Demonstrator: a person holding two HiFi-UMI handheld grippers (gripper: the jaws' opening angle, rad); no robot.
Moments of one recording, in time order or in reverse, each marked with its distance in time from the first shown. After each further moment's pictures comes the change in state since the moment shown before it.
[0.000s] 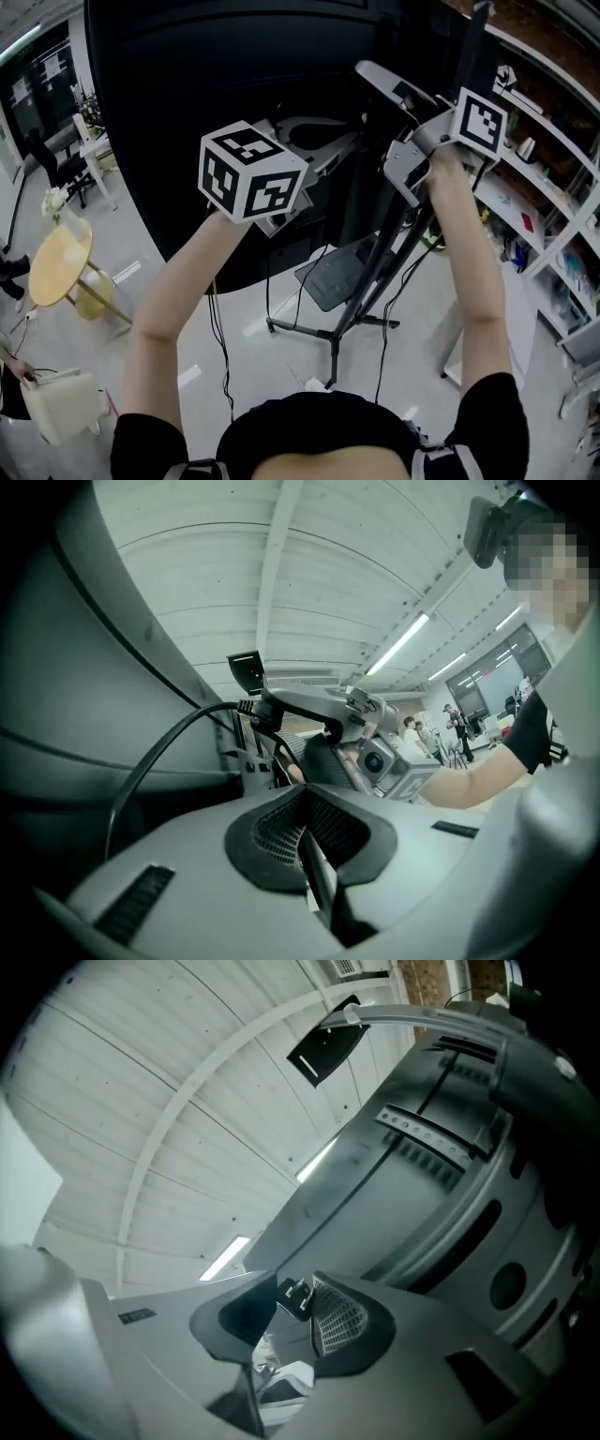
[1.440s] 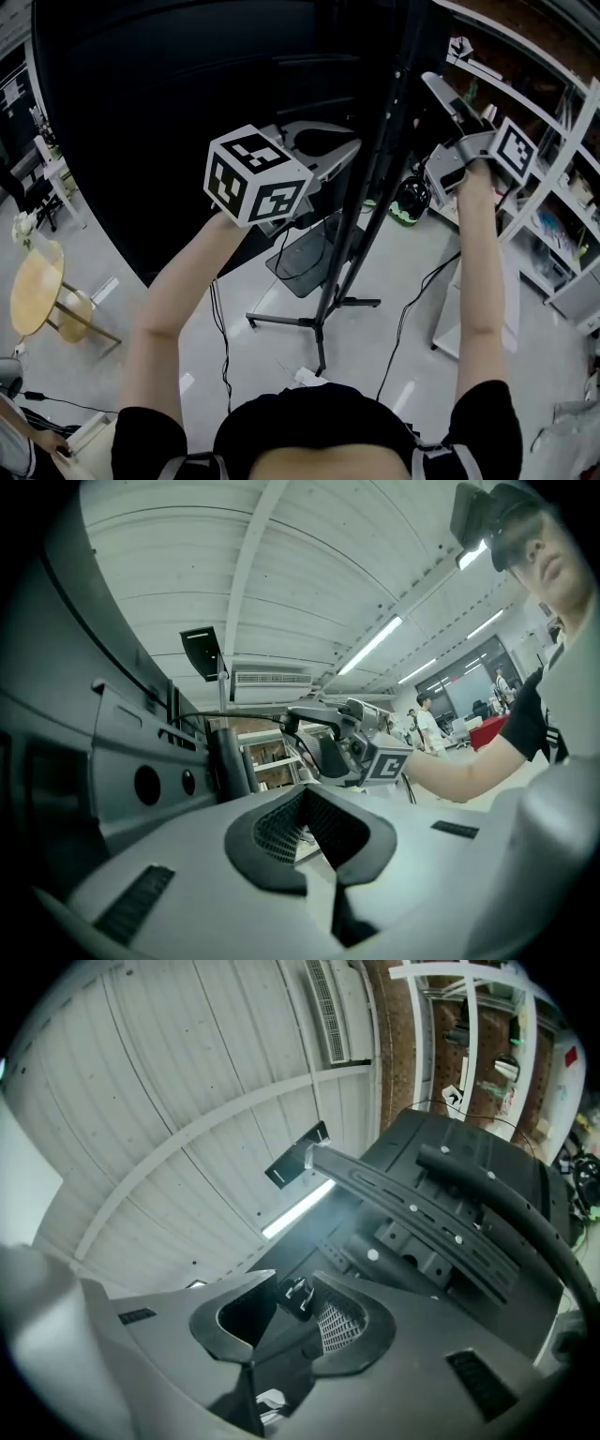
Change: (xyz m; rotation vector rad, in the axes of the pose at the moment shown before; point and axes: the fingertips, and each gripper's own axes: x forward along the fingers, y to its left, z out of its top) left arm 0.053 -0.089 -0.053 0.039 -0.016 -0.193; right arm -0.196 -0.038 0.048 -0.058 -0.346 -0.245
